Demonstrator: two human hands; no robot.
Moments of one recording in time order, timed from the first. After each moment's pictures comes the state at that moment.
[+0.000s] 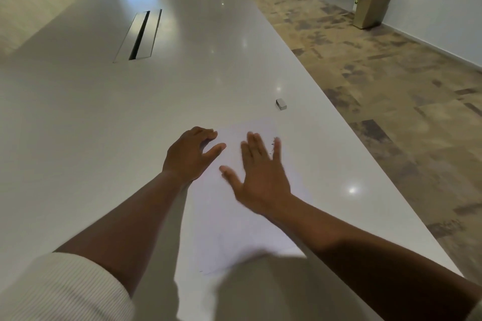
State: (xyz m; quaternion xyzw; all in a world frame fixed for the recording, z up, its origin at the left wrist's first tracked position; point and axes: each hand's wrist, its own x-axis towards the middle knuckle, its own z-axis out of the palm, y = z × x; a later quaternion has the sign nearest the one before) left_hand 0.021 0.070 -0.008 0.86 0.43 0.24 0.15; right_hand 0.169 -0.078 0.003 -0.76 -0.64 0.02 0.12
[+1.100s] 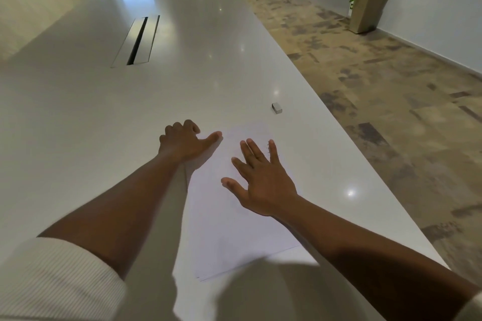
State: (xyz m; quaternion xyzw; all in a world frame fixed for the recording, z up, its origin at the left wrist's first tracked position) left_hand 0.044 0.082 0.036 0.79 0.60 0.05 0.13; right_hand 0.190 -0.083 -0.003 -0.71 -0.70 0.03 0.10
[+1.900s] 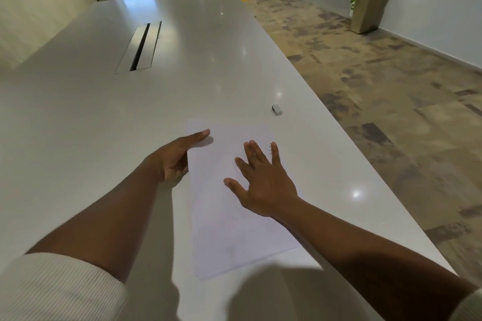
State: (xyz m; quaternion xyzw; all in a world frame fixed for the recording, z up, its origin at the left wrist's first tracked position) left_hand 0.013 0.082 0.040 0.46 0.43 0.13 0.76; right_hand 0.192 -0.080 -0.010 -0.72 -0.68 0.03 0.12
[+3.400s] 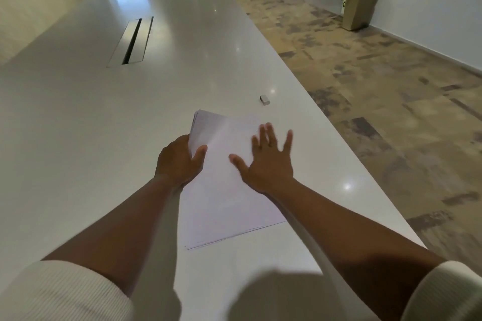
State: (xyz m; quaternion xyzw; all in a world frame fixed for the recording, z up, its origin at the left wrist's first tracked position) left_hand 0.018 0.023 0.005 0.83 0.51 0.19 0.14; right_hand 0.209 -0.097 -0.010 -0.82 -0.57 0.00 0.07
